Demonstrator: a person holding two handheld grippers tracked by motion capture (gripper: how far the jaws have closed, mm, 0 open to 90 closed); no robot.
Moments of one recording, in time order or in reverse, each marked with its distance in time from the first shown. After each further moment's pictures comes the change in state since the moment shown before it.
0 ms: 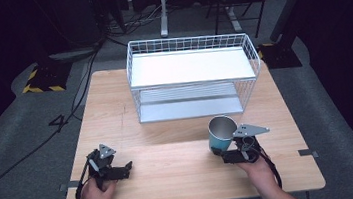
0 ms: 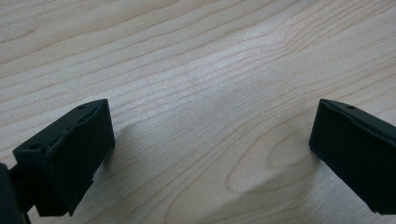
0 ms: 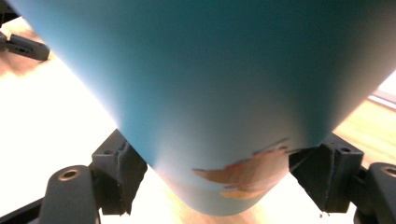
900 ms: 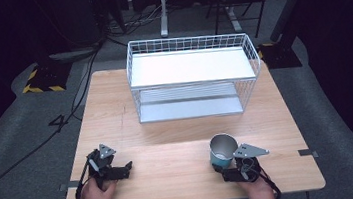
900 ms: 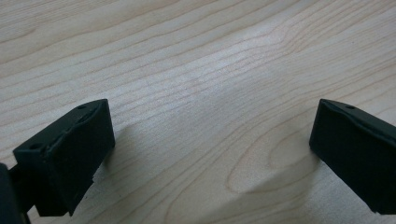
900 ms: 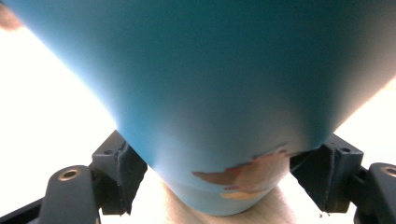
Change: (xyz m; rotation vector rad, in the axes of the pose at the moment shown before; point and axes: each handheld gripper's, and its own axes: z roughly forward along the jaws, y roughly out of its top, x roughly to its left) left arm 0.000 0.000 0.000 -0.002 0.004 0.000; right arm 0.026 -0.051 -0.001 0.002 -0.040 -0.003
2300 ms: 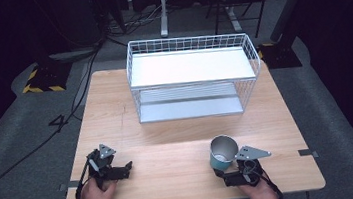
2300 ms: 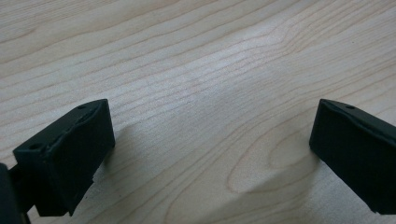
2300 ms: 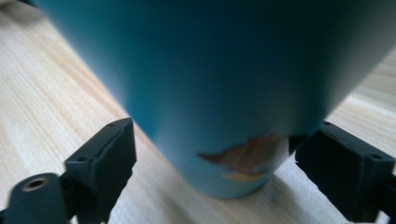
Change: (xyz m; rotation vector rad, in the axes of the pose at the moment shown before) left arm 0.000 0.000 0.000 0.001 0.000 0.000; right arm 0.003 -0.006 -0.005 0.011 0.020 0.008
